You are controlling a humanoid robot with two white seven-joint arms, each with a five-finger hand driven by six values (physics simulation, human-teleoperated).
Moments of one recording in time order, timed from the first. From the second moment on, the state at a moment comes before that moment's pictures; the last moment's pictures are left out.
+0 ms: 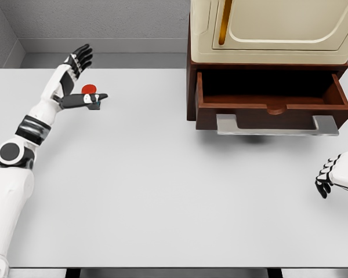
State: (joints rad) left arm -0.49 0.29 -0.15 -0.99 0.32 -0.44 -0.40; right arm 0.19 -1.45 0.29 -1.77 0.35 -0.61 -0.02
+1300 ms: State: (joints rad) left arm -0.63 0.27 -0.15 -0.61 0.23 -0.39 -0.40; right arm 0.18 -1.44 0.29 -1.77 0.34 -0.61 -0.02
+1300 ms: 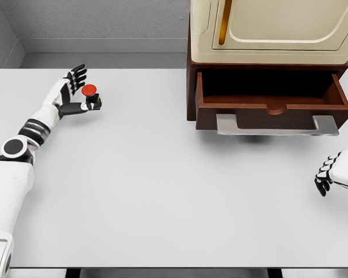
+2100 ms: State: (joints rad) left arm -0.66 0.25 -0.15 -0.55 0.17 -0.39 -0.40; right arm 0.18 -1.44 0.29 -1.77 0.33 -0.61 -0.02
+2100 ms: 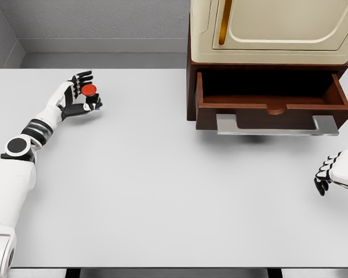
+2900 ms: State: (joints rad) left arm -0.66 0.25 -0.16 -0.55 0.11 -0.39 -0.40; right arm 0.18 -1.44 0.29 -1.77 0.33 -0.61 -0.02
